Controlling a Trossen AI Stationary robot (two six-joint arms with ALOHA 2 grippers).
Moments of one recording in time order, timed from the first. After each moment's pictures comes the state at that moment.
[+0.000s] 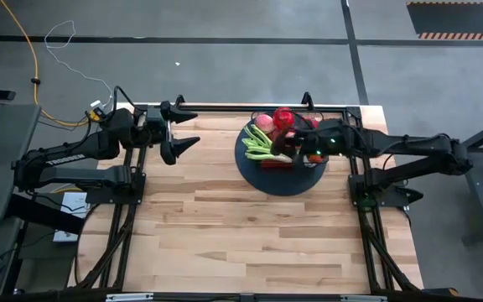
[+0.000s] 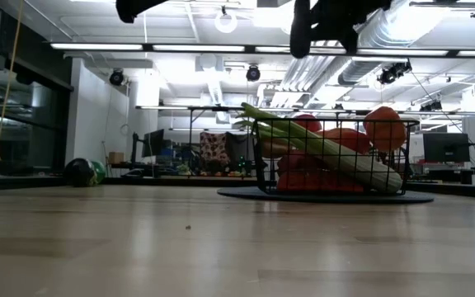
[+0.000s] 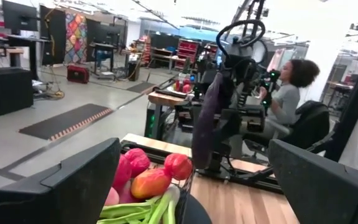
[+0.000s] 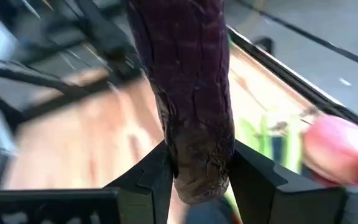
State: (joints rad) left arm 0.40 0.75 0.74 0.08 0.09 -0.16; right arm -0.13 1.06 0.93 -0.26 0.08 0.30
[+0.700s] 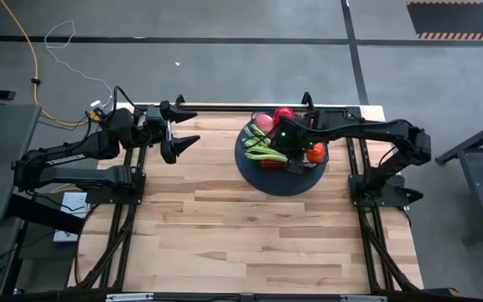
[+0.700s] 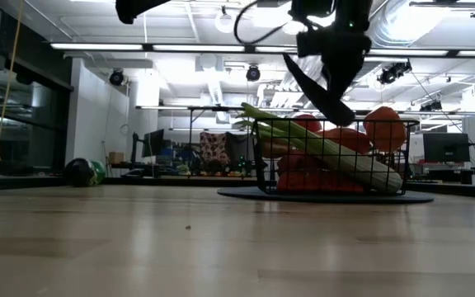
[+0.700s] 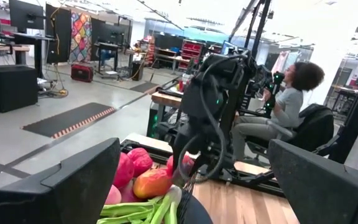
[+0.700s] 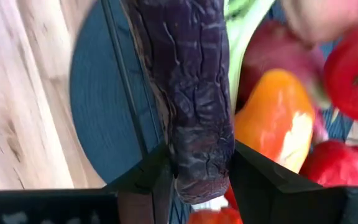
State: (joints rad) left arm 0.40 0.75 0.74 0.08 0.07 -0.18; right arm -0.25 1.52 1.34 -1.10 0.10 -0.07
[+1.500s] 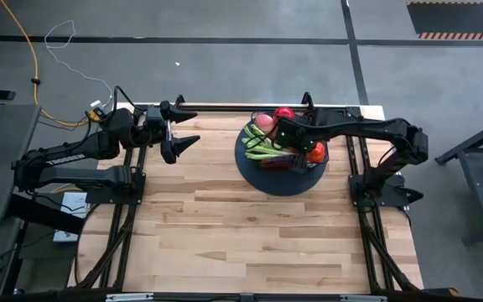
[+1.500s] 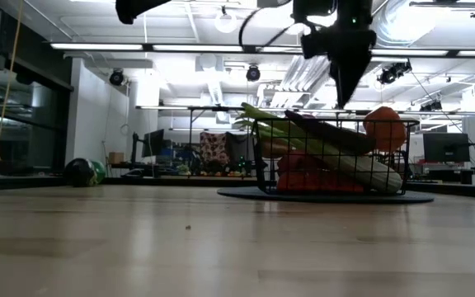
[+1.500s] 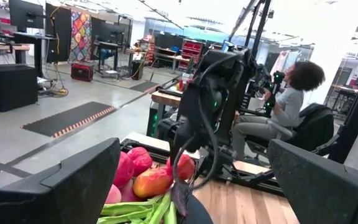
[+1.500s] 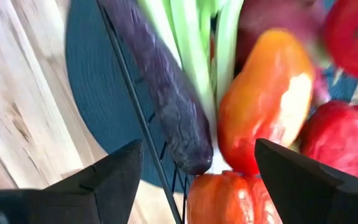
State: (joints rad) left arm 0.41 0.75 0.74 0.07 0.07 -0.18; right arm -0.25 1.55 1.39 -1.25 0.10 0.00
